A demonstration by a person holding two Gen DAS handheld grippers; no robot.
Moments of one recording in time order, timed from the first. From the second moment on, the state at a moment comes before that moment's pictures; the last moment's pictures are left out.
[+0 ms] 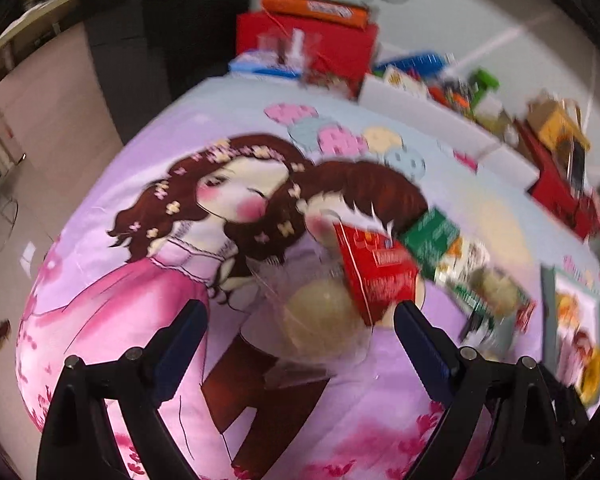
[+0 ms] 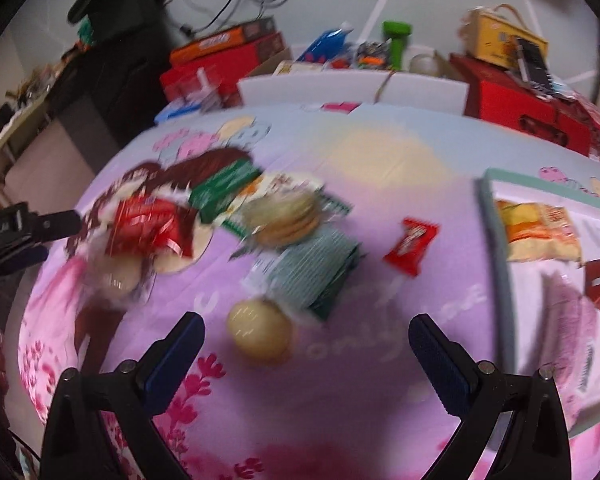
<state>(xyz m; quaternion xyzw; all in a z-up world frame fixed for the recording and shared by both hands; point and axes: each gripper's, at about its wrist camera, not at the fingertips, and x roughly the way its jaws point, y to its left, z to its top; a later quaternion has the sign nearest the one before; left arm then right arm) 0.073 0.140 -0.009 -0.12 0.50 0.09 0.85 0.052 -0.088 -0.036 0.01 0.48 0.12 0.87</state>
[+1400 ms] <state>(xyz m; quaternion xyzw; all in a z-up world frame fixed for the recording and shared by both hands) 0.085 0.131 -0.043 -0.07 0.55 0.07 0.83 0.039 -0.048 -0.051 -0.05 0.49 0.15 0.86</state>
